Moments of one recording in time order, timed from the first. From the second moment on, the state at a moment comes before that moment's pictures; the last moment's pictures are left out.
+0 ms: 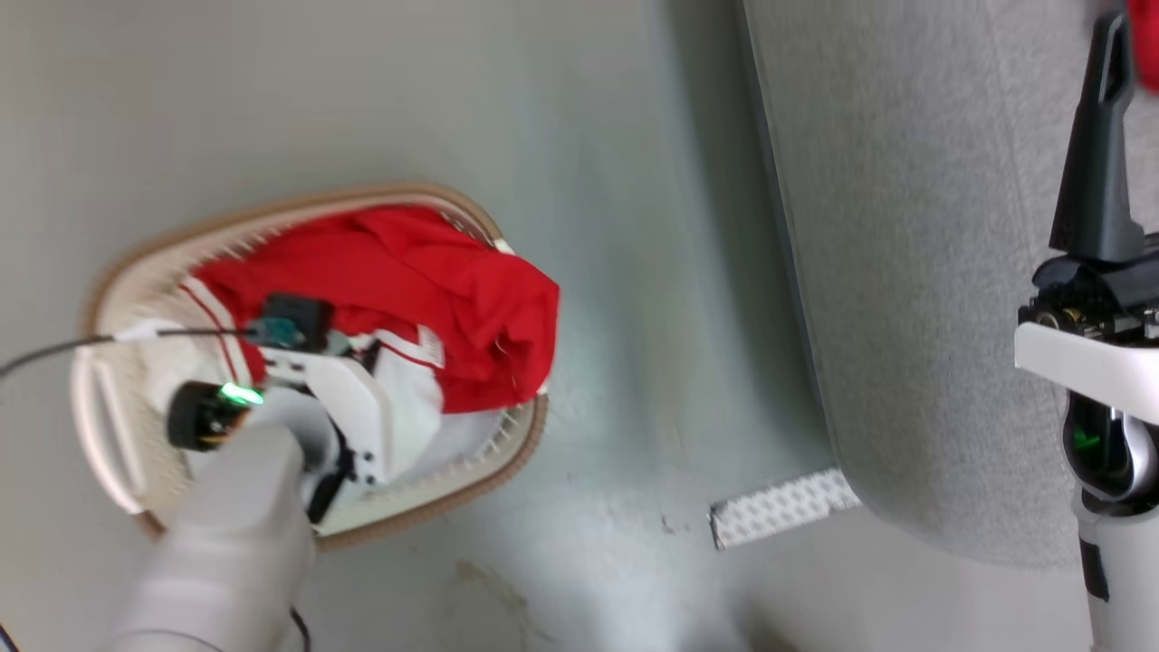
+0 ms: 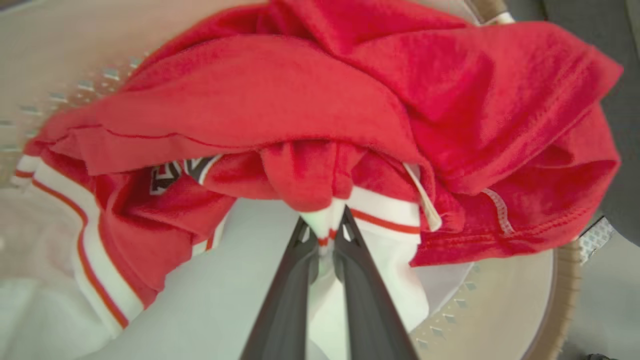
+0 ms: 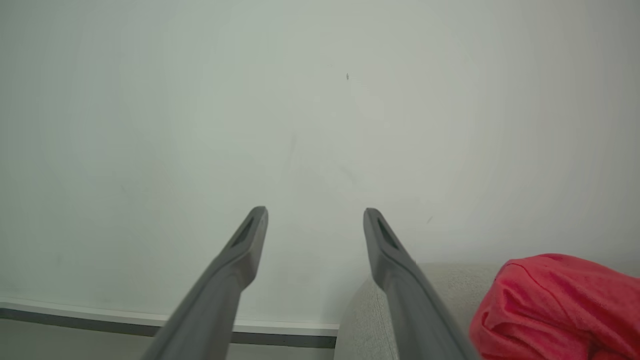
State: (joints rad) left arm -0.92 0.19 -0.53 1.21 -0.41 -0.13 -0.08; right arm -0.58 -0.10 0.05 -0.10 0.33 0.13 -0.26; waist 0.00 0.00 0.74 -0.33
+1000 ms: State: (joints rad) left arm -0.68 0.18 -0.71 0.90 -0.54 -0.12 -0.26; right arm -0.35 -0.20 0.09 0.04 0.34 0.13 -0.26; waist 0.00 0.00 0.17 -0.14
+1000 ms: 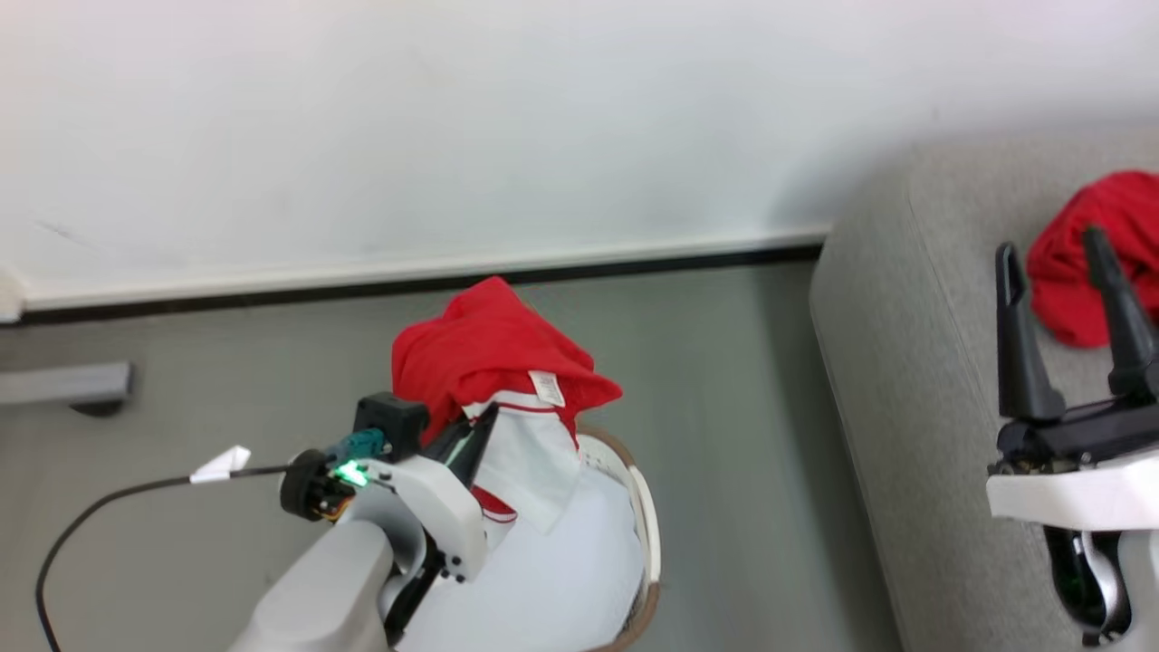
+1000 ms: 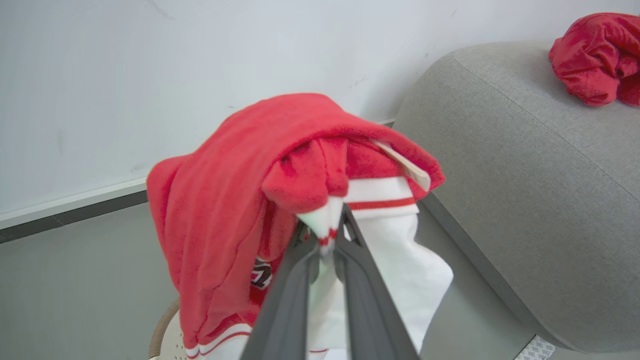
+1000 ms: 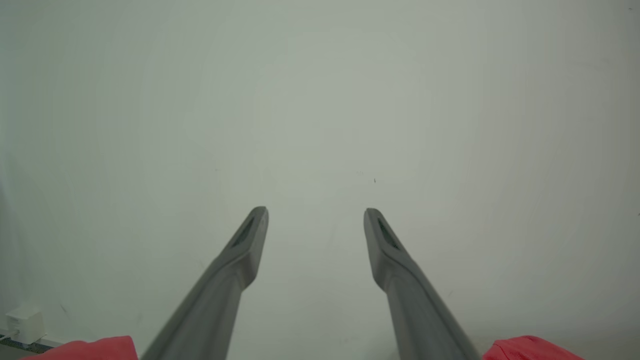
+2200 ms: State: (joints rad) left arm -0.53 0.29 -0.70 0.24 -0.53 0.01 -0.12; right arm -0.18 -0.18 0.24 0.10 0.41 0.13 -0.26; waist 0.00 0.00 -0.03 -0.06
